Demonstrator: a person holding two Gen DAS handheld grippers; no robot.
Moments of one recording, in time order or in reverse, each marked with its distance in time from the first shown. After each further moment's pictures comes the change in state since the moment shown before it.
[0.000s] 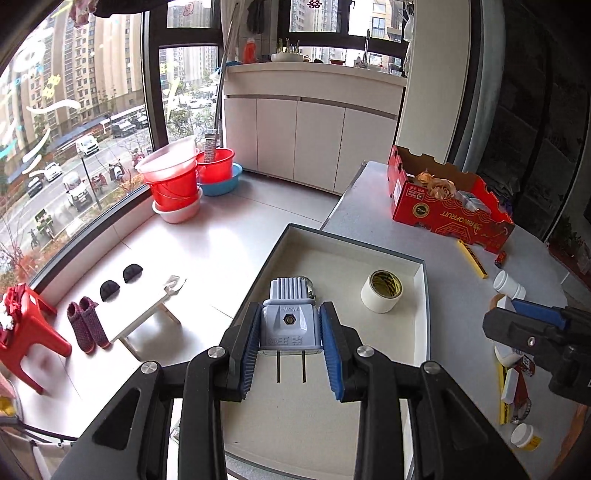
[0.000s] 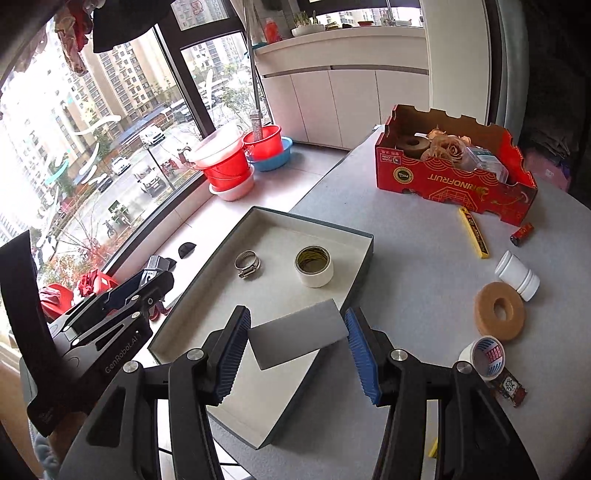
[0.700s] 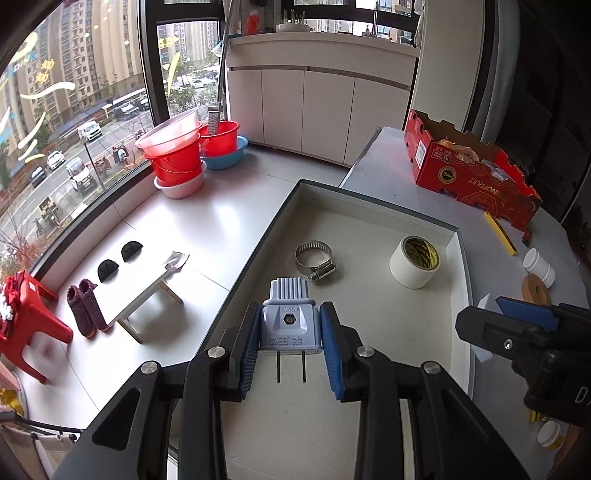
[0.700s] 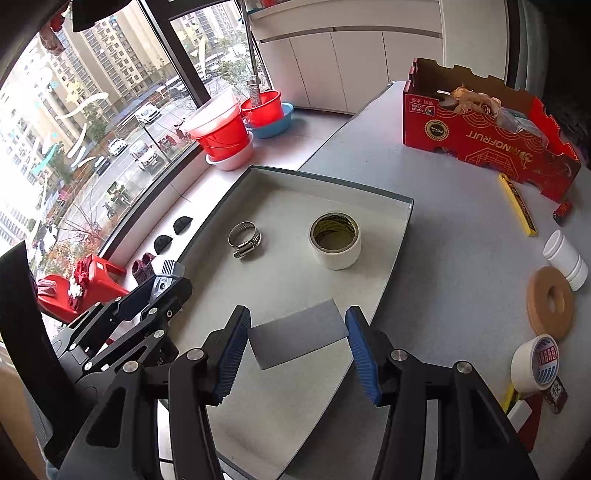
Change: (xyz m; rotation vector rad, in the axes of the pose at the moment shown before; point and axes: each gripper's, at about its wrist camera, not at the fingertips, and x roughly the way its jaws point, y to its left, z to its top) left arm 0.051 0.004 -0.016 0.004 0.094 0.033; right arm 0.069 0.008 -0.002 0.020 0.122 0.010
